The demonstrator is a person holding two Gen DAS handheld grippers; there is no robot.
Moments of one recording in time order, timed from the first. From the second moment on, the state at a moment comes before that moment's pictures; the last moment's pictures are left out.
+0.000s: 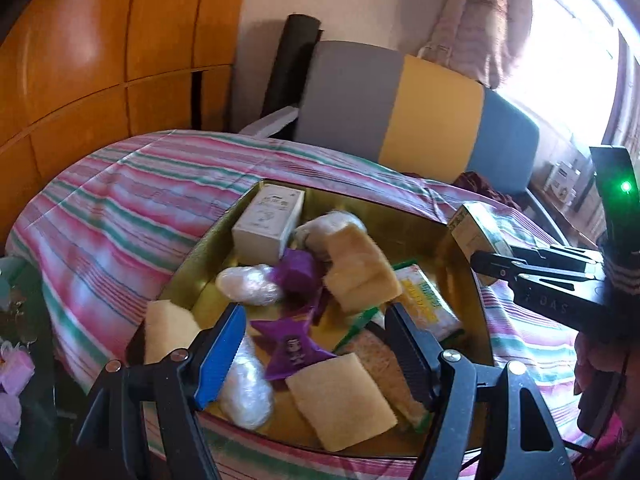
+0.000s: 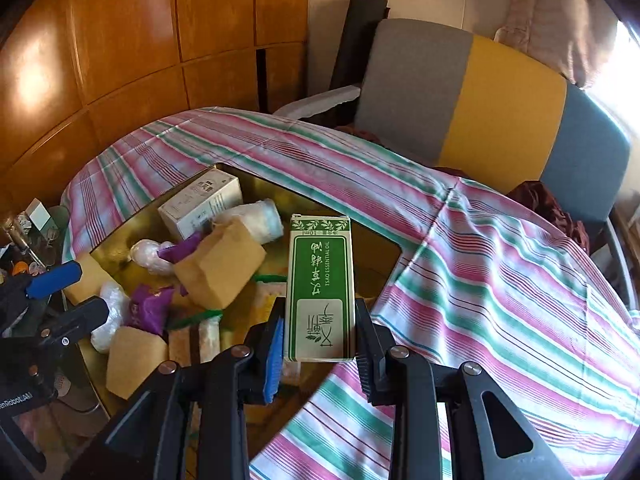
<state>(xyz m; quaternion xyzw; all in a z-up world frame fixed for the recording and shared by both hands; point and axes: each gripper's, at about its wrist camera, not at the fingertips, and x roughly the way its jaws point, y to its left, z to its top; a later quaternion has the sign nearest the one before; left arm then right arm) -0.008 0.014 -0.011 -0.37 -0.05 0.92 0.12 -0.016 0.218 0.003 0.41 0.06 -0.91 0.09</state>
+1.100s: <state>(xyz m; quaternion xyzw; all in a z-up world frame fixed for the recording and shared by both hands) -0.015 -0.008 -0.017 -0.39 -0.08 0.91 0.09 -0.090 0.201 -0.042 0.45 -0.03 -0.89 0.09</state>
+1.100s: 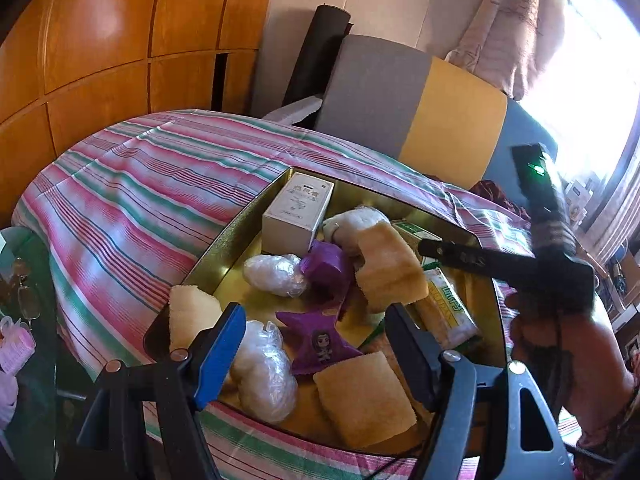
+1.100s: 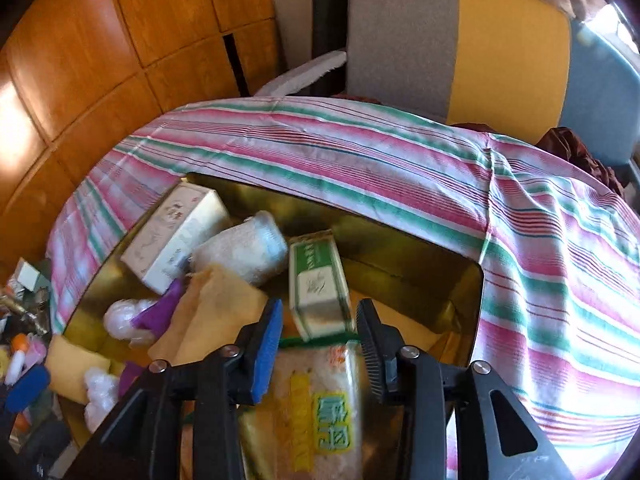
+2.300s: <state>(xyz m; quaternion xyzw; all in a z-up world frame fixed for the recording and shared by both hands) -0.010 -0.027 -0.001 -0.39 -0.04 0.92 -0.01 0.003 0.160 -0.001 0.42 -0.01 -0.90 0.09</state>
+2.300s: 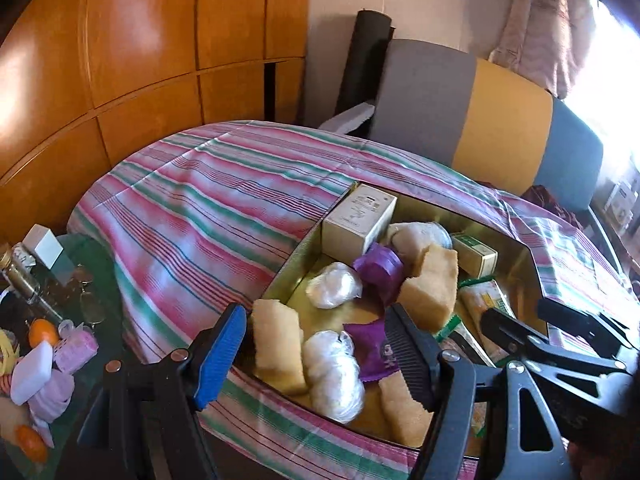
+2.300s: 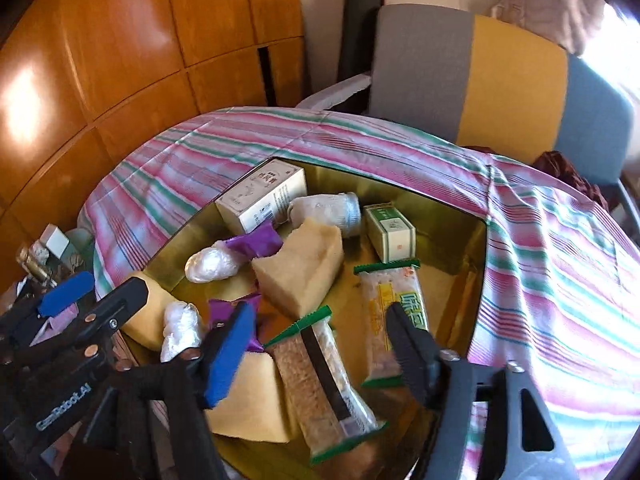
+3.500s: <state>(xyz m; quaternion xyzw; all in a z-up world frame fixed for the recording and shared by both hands) 0.002 -0.024 0.009 -0.44 -0.02 0.90 0.01 0.034 0.164 0.025 0.45 -0.03 -0.89 -0.04</state>
